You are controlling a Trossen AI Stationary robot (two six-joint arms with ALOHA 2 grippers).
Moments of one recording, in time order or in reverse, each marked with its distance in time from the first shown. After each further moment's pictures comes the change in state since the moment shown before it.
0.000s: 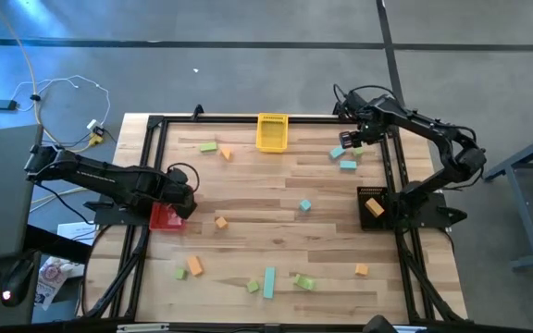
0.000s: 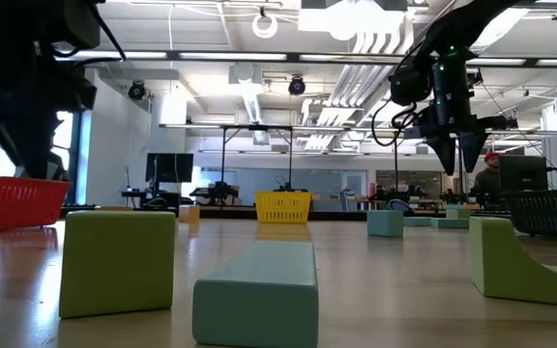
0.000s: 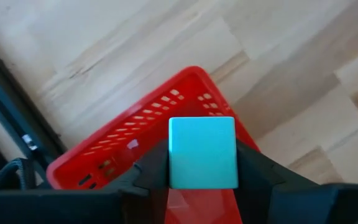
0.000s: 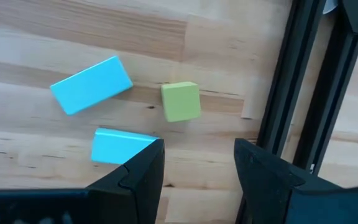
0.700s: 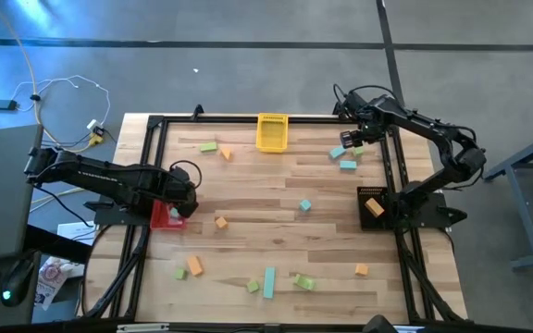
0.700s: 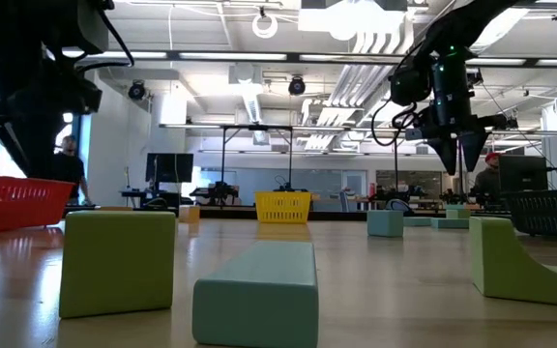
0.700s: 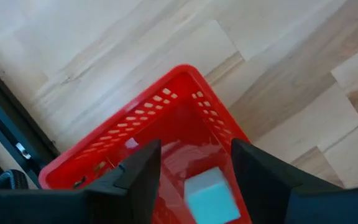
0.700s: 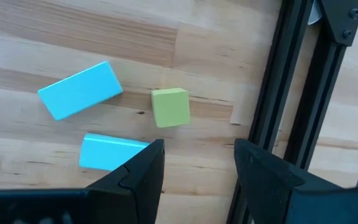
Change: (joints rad) left arm 0.047 0.009 0.000 0.032 0.038 0.078; right arm 0.000 0.000 0.000 0.004 0.039 -0.018
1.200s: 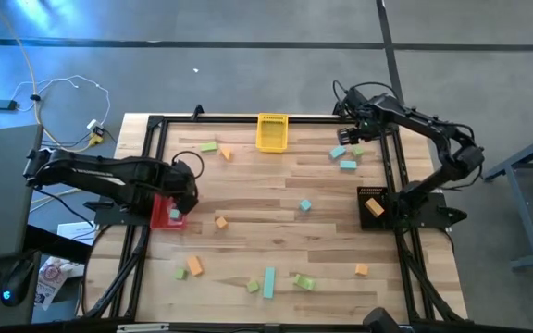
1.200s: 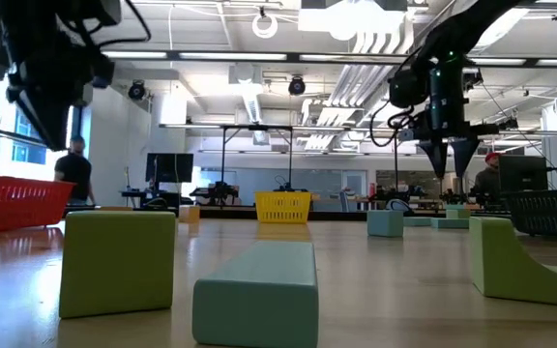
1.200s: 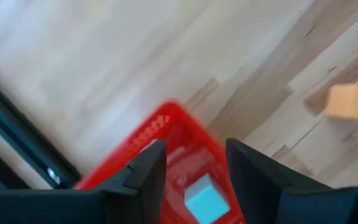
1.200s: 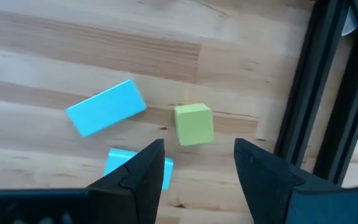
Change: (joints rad) left arm 0.054 -0.003 0.157 -0.085 -0.019 0.196; right arm -0.039 0.035 0.000 0.082 -0.078 -0.020
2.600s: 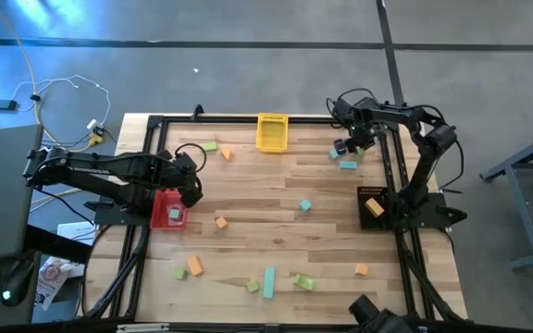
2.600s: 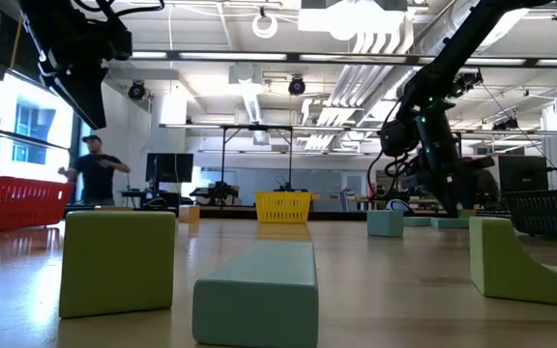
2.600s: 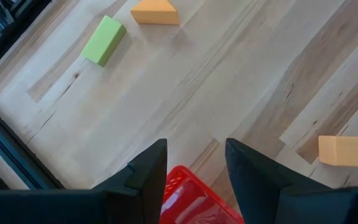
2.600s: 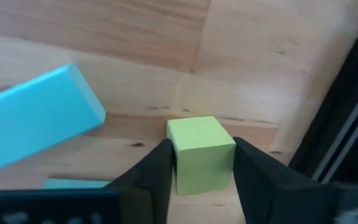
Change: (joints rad) left arm 0.000 0.001 0.073 0.063 -0.165 0.147; right arm -0.027 0.282 0.000 0.025 0.014 -0.062
